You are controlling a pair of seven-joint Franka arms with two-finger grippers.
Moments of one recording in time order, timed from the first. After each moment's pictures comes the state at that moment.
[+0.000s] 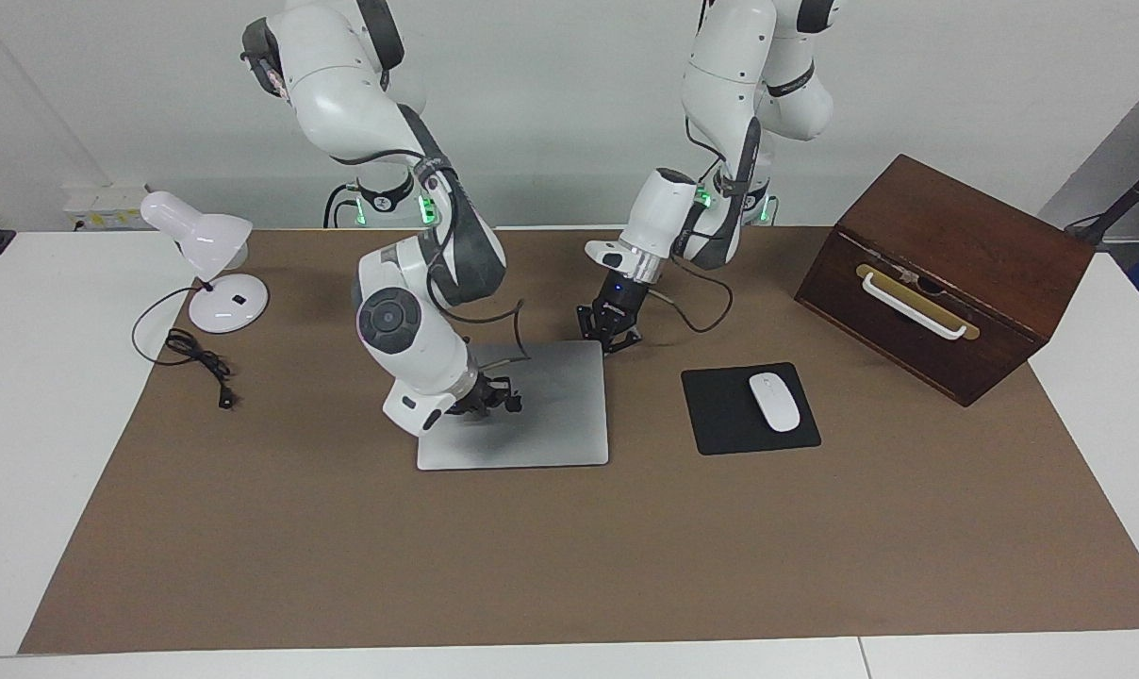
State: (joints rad) left arm -0.73 0.27 -0.02 -2.51 -0.10 3.52 0.08; right arm 0.15 0.52 0.19 -1.51 0.14 1.88 0.15
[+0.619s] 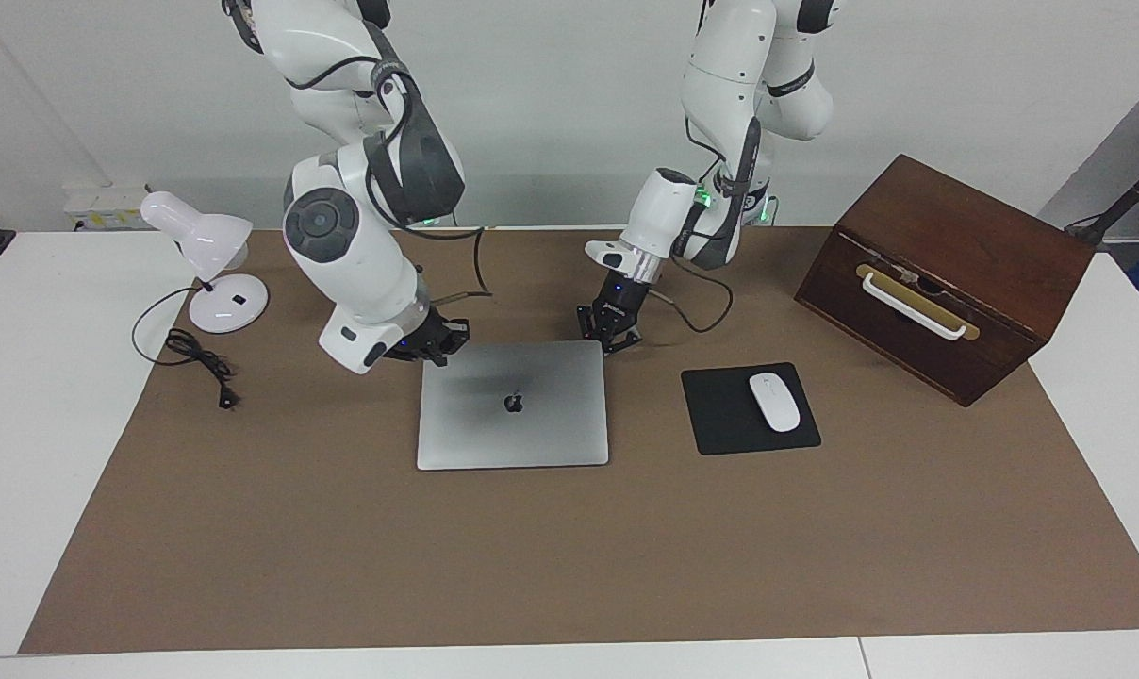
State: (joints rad) left arm -0.73 0.27 -0.02 -2.51 -0.10 3.52 0.08; right arm 0.10 0.33 0.18 -1.48 0.08 1.65 0.15
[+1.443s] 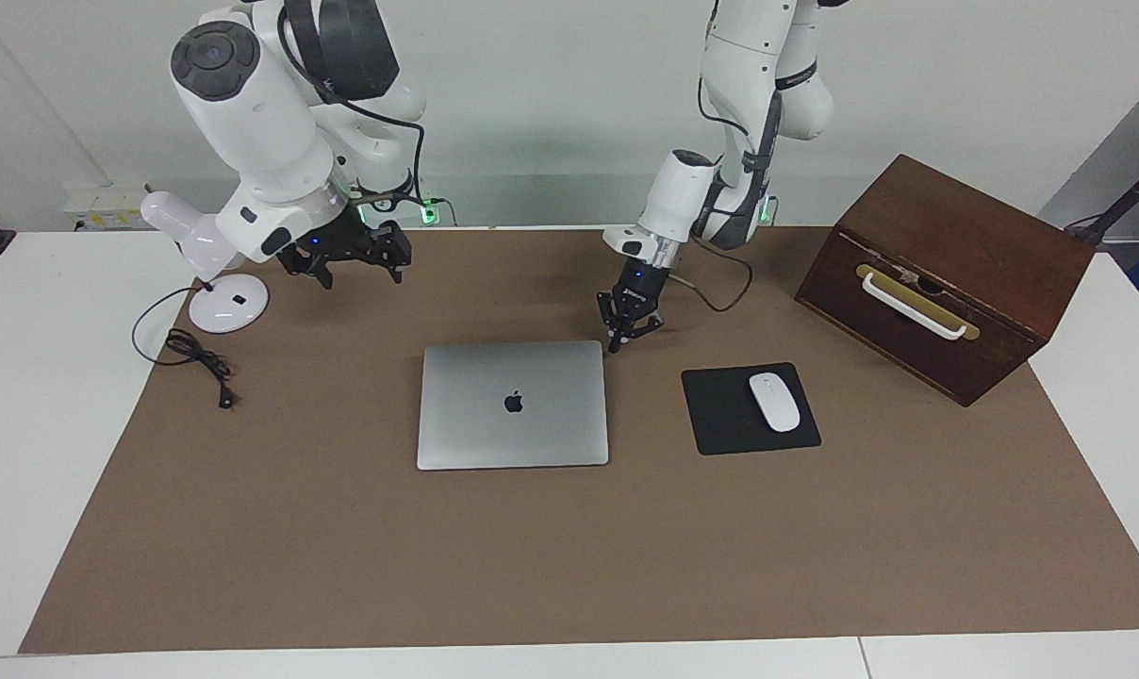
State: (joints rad) left arm -0.70 0.04 0.00 -2.61 -0.10 3.24 0.07; right arm 0.00 0.13 0.17 -1.48 0.05 1.45 0.15
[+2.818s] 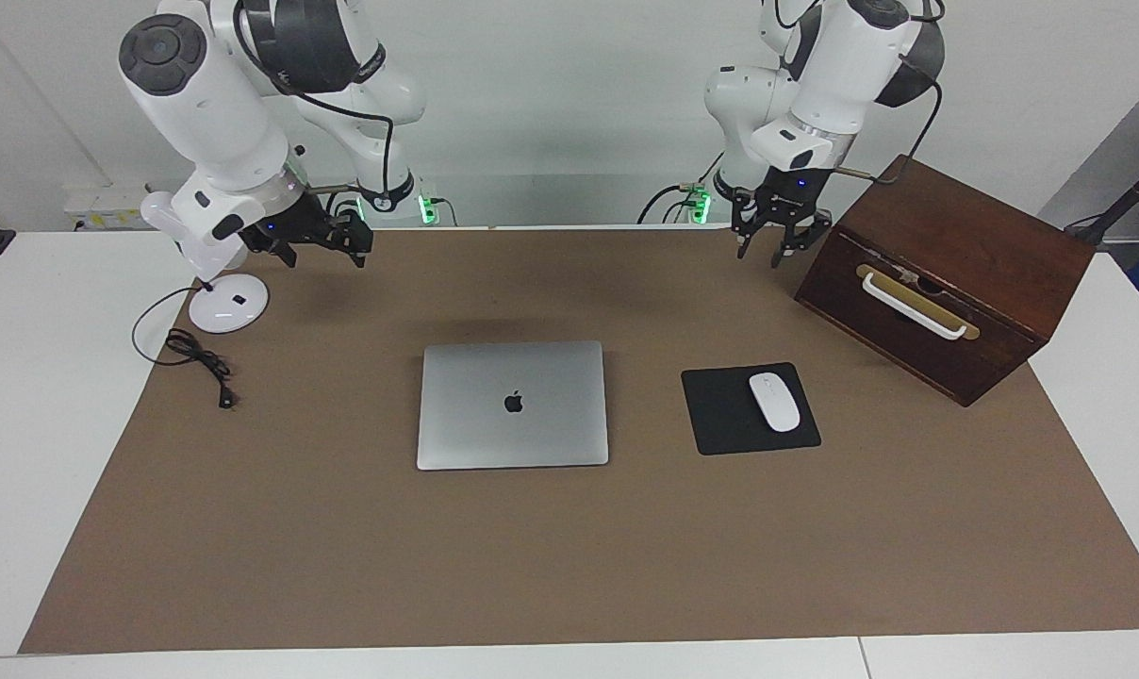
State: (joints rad) left arm -0.31 -0.39 0.03 -2.23 -0.10 2.03 0.08; right arm -0.01 0.04 0.11 -1.60 0.04 1.42 0.15
